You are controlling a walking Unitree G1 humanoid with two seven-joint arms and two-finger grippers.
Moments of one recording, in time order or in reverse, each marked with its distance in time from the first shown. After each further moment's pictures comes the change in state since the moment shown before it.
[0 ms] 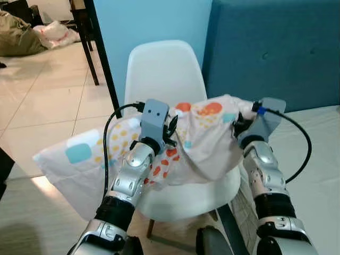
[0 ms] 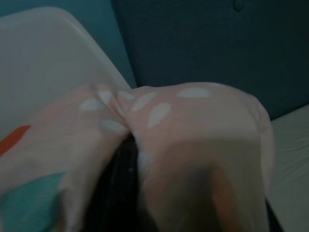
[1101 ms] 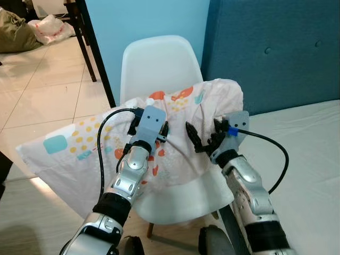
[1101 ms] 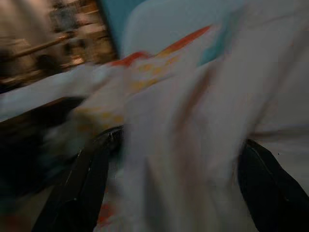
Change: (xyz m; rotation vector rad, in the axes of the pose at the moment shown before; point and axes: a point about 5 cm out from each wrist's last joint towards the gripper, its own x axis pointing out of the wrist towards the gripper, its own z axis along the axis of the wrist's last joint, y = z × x) left arm -0.002 0.019 -0.023 0.255 0.086 0.215; right arm -0.064 0.066 -0.025 0.026 0.055 0.659
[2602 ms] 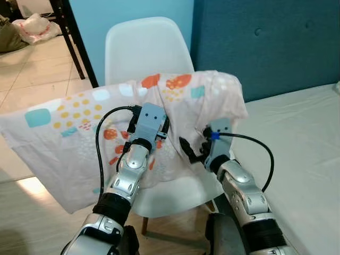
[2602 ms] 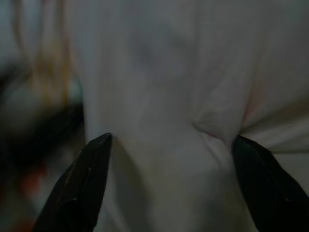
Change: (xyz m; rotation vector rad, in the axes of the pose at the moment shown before) left arm 0.000 0.001 0.010 -0.048 -0.059 -0.015; right arm 0.014 -0.009 0.000 0.021 0.036 -0.159
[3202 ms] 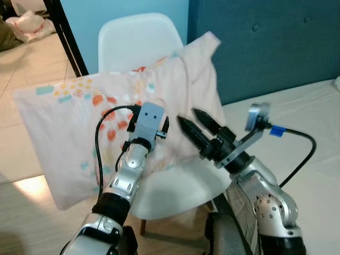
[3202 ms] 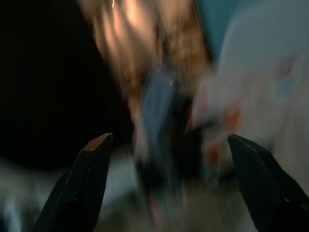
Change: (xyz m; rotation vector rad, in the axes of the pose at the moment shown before) left arm 0.000 0.002 0.000 0.002 -0.001 0.006; right arm -0.044 0.038 0.031 0.099 -0.026 0.600
